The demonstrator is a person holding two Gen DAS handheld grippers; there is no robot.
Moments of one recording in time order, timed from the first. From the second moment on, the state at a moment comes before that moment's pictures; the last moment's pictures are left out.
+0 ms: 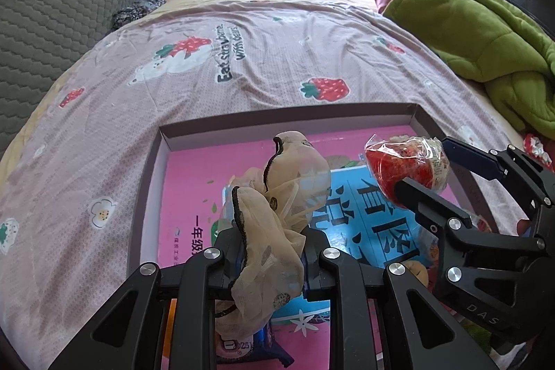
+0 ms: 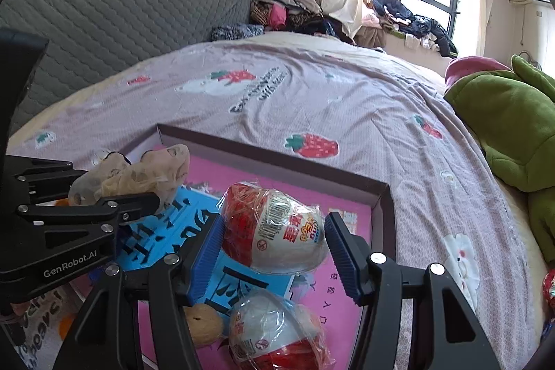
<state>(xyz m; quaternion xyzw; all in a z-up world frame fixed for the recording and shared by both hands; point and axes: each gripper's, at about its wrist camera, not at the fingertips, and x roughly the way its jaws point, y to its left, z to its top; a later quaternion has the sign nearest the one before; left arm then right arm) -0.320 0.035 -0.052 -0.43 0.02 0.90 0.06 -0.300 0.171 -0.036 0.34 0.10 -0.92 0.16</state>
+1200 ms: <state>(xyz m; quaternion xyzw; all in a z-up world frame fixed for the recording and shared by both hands) -0.317 0.035 -0.055 -0.45 0.02 0.89 0.07 -0.305 0.180 -0.038 0.38 0.06 -0.91 0.16</state>
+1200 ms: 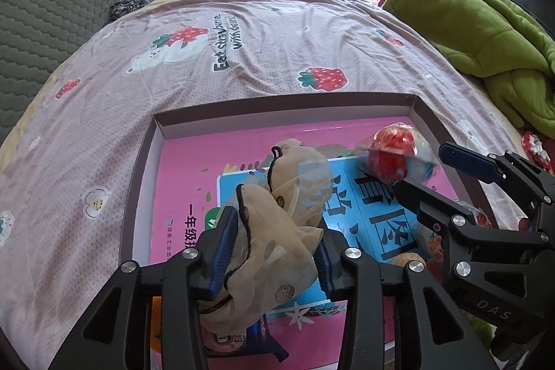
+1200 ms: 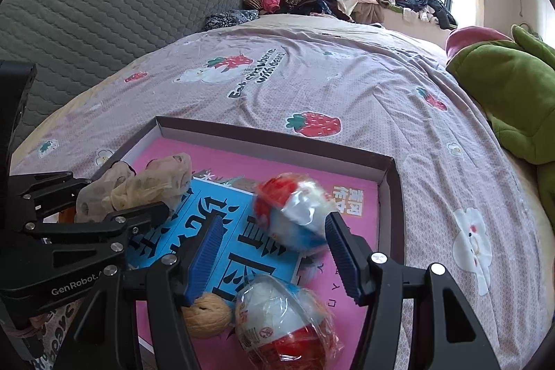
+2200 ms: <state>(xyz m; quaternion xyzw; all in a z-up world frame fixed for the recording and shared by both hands) -0.291 0.027 -0.015 -0.43 0.01 0.90 0.07 -0.279 0.194 0.007 0.36 0.01 -0.92 0.18</state>
